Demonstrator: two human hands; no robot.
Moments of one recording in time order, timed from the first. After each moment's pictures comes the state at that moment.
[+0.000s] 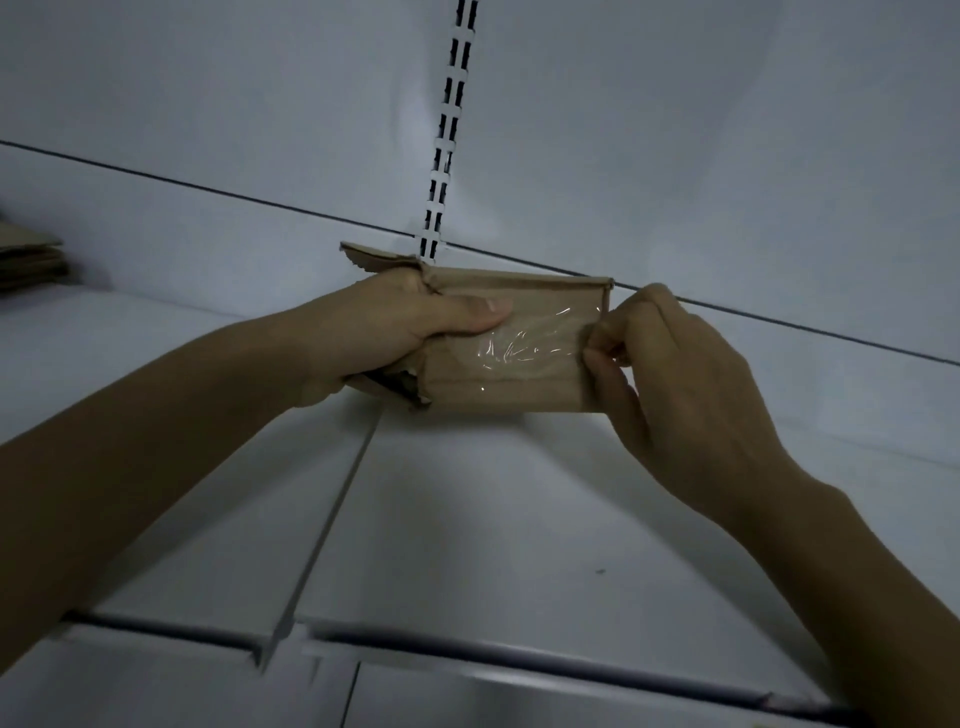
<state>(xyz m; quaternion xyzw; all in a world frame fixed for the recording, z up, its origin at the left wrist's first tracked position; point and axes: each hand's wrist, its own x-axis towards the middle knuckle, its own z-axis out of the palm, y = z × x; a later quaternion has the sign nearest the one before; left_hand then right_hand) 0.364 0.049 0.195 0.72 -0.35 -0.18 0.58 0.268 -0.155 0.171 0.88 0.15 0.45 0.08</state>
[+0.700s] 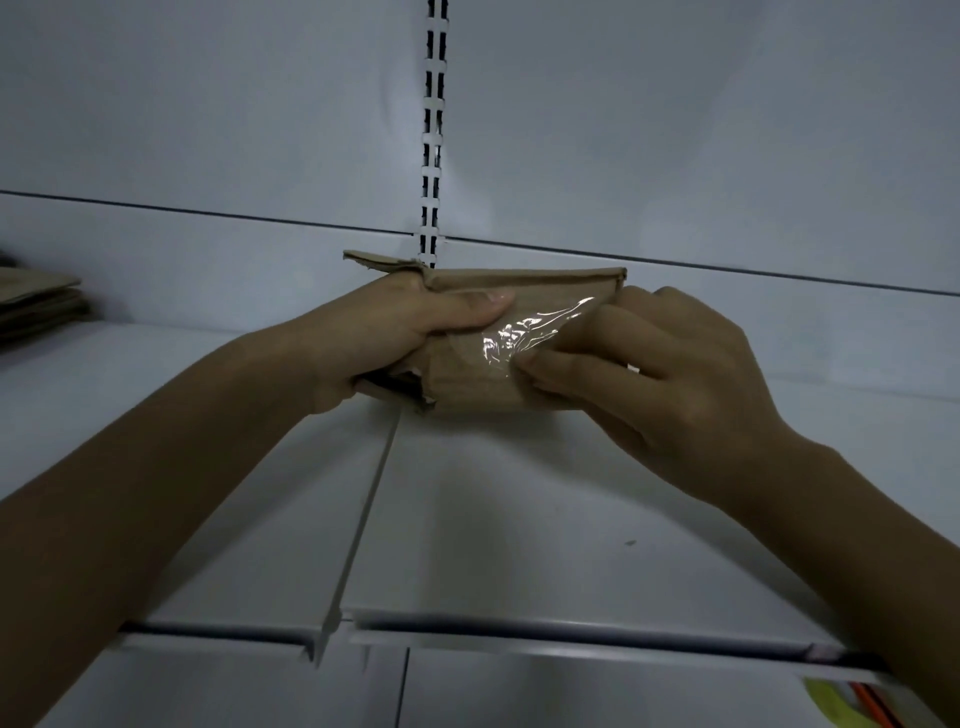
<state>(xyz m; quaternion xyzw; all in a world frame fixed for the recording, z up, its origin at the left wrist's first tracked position) 0.364 0.051 0.196 0.70 -0.33 -0.23 0.60 0.267 -0.133 0.172 0.79 0.30 0.51 0.17</state>
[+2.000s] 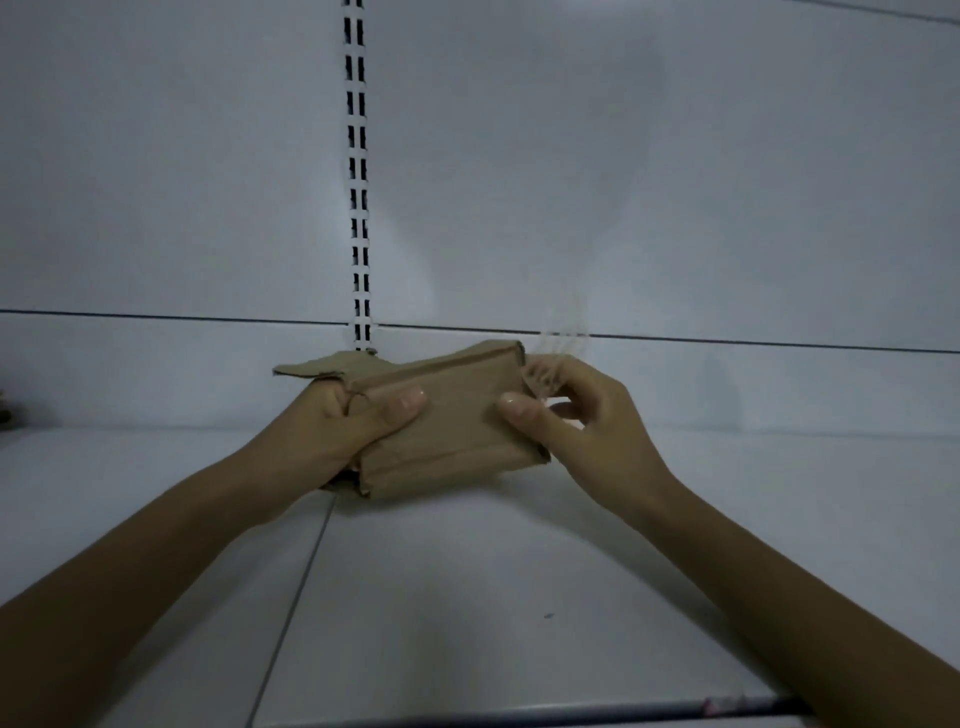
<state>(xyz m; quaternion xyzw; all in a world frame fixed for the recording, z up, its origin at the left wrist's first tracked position) 0.360 0.040 0.182 0.67 -0.36 -0.13 0.63 0.276 -0.153 0.165 0.80 0.03 0.35 -0.49</state>
